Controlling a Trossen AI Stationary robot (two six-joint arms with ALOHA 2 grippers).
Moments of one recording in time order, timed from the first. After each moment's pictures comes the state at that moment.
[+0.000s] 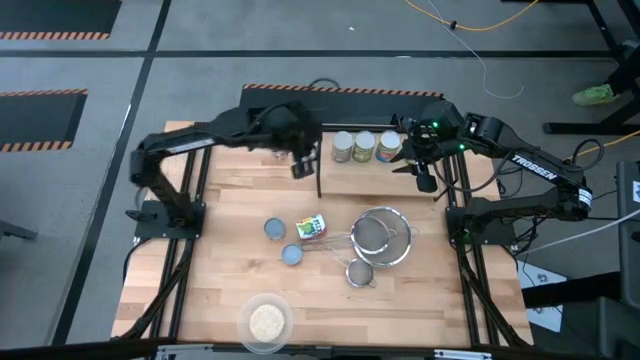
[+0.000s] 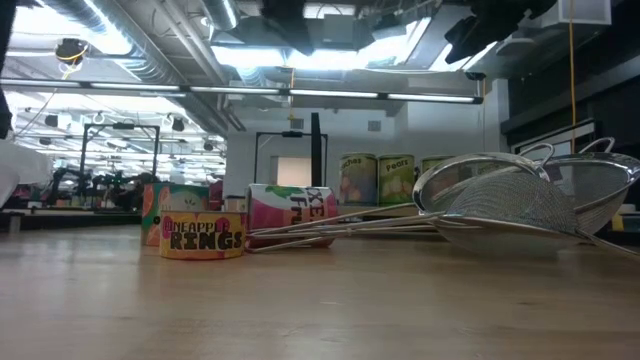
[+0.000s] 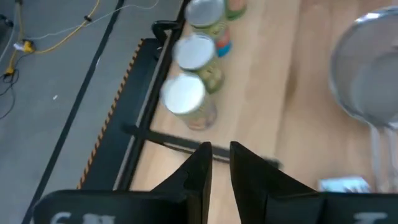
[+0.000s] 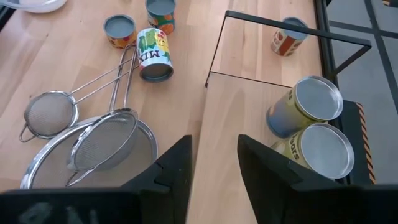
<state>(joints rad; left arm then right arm) 0.24 1.63 1.77 -0.93 -0.22 0.13 -0.49 1.10 1.22 -0.97 -0.37 -0.55</state>
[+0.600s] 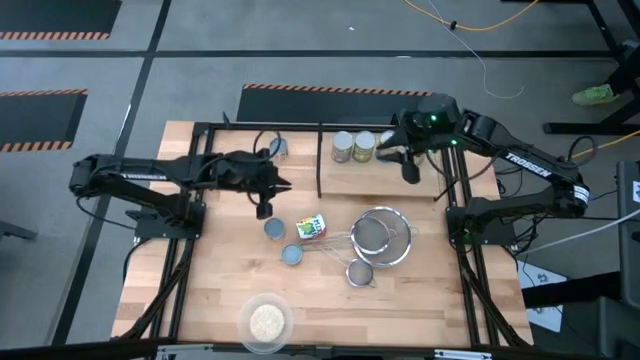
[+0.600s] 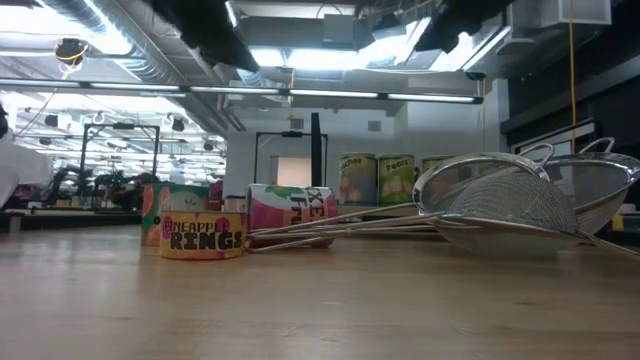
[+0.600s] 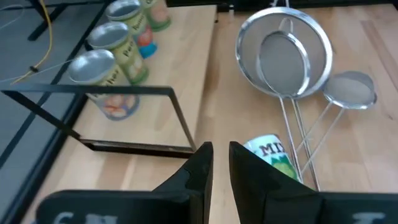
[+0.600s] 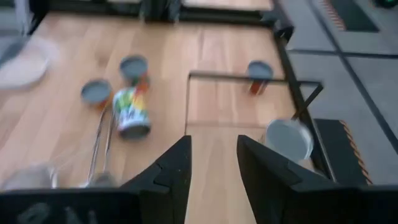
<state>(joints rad) 0.09 1.08 0.89 -0.34 -0.11 0.05 -0.49 1.14 1.22 -0.71 -0.36 -0.34</state>
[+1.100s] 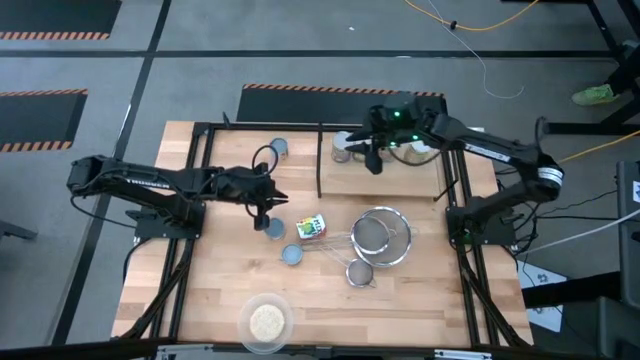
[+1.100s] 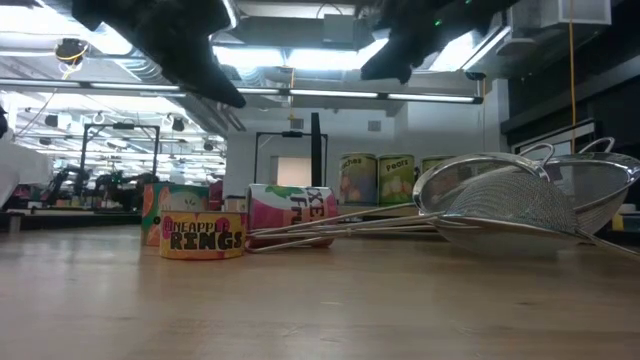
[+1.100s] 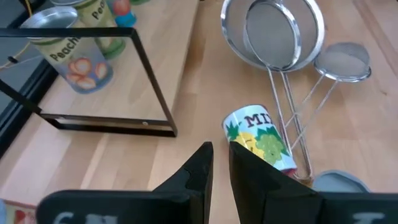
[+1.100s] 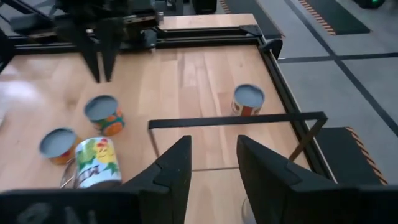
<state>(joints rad) 0.03 1.05 0.66 -0.16 -0.11 0.00 -0.49 1.41 1.22 -0.36 -0.36 -0.22</state>
